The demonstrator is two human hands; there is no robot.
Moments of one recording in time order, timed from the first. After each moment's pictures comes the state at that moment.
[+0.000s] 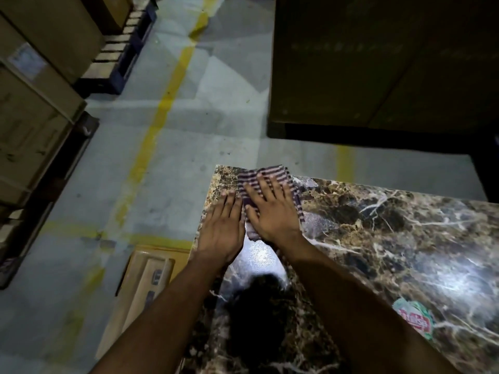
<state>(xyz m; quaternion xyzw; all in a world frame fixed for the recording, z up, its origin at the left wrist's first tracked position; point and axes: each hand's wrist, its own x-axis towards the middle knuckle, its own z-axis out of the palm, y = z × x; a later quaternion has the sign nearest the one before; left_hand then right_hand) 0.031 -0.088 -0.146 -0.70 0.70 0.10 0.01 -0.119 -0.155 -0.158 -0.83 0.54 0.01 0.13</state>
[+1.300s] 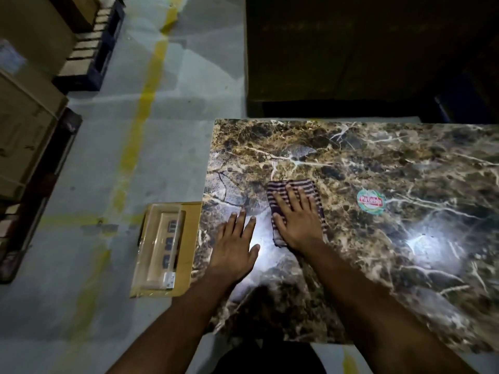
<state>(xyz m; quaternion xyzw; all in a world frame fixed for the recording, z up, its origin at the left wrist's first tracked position) 0.020 0.154 -0.136 -0.61 0.77 0.17 0.05 -0.188 0.090 -0.155 -0.76 0.64 0.02 0.13</state>
